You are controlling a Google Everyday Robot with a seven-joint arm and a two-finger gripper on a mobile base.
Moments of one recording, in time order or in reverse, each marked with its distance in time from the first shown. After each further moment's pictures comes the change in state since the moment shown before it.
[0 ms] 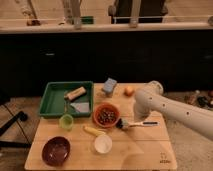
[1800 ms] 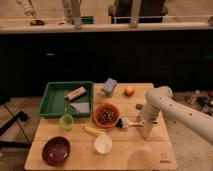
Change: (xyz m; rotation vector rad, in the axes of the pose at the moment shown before) arm 0.051 0.009 0.057 -0.124 -0.094 0.036
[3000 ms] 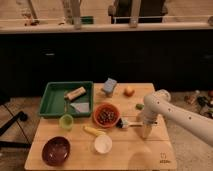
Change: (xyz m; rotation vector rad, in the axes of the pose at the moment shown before) arm -0.003 0.009 0.010 0.034 0.029 0.009
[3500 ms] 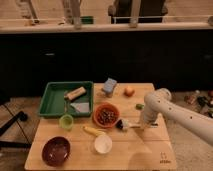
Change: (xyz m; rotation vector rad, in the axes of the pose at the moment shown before) arm -0.001 0.002 -0.008 -0.002 -0.001 -0.002
